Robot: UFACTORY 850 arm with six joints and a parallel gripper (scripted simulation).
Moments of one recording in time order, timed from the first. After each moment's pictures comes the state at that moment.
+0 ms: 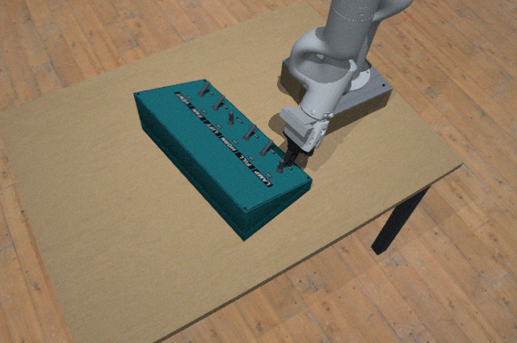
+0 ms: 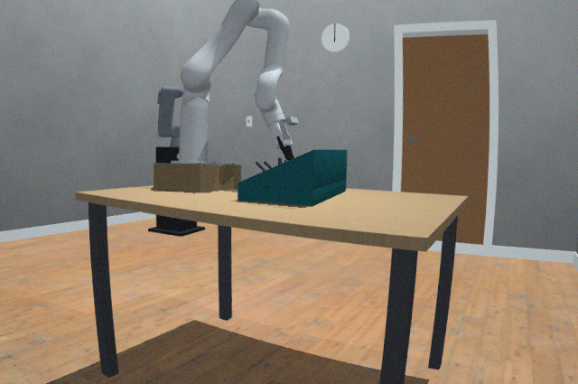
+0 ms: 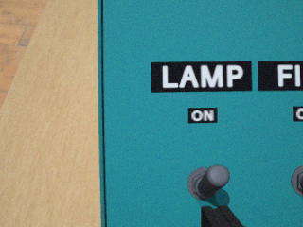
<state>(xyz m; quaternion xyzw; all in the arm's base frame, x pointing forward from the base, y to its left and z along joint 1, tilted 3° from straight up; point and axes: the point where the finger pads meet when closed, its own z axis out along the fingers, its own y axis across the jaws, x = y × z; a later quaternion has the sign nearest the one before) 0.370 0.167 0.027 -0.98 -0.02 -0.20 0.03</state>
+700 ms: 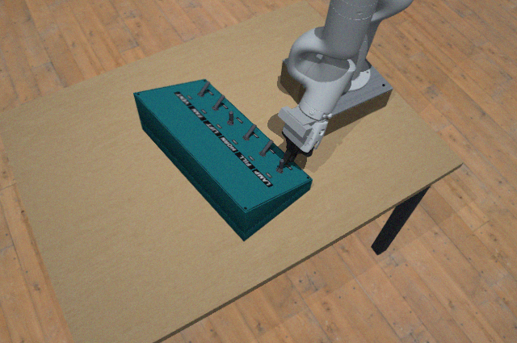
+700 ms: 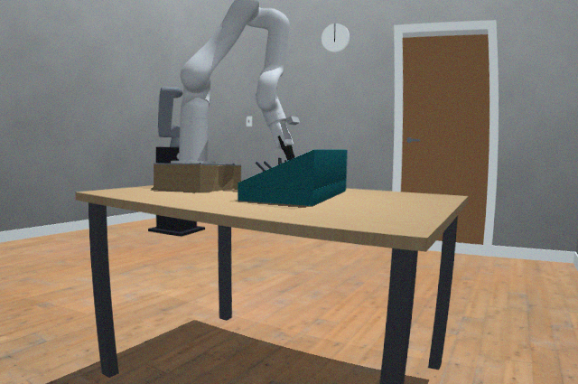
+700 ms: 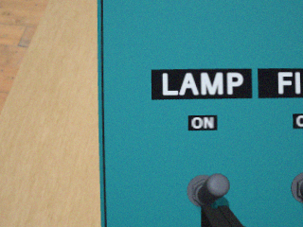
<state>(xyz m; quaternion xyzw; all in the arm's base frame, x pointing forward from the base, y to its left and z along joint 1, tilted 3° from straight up) 0.374 0.167 0.029 -0.98 -0.02 -0.19 0.03</state>
